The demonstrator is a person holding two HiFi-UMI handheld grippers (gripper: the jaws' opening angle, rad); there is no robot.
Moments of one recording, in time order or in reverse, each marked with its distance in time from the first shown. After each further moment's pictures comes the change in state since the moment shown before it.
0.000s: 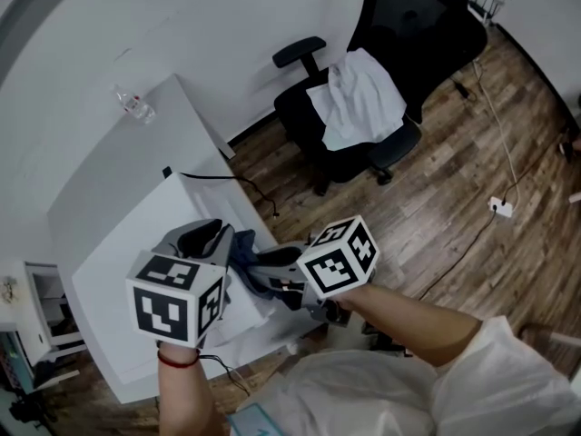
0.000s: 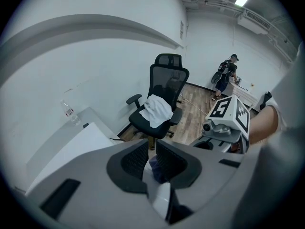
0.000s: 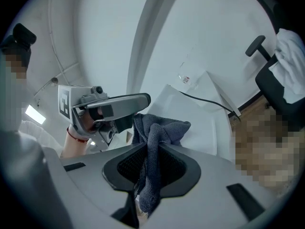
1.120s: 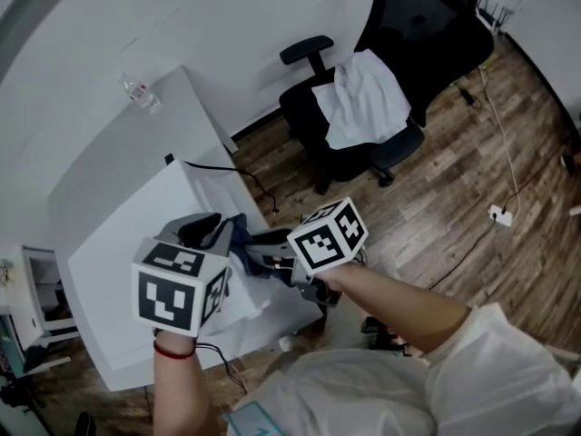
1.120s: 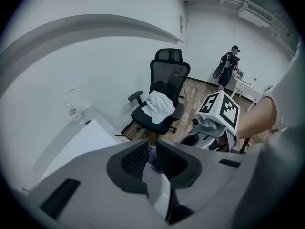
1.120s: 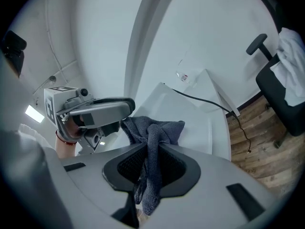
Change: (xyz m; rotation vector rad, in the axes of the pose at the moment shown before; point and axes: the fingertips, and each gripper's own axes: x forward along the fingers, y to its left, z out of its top) left arm -0.001 -0.006 -0.009 0.026 0.051 0.045; right arm 0.008 -0.028 0.004 -0.005 0.026 -0.011
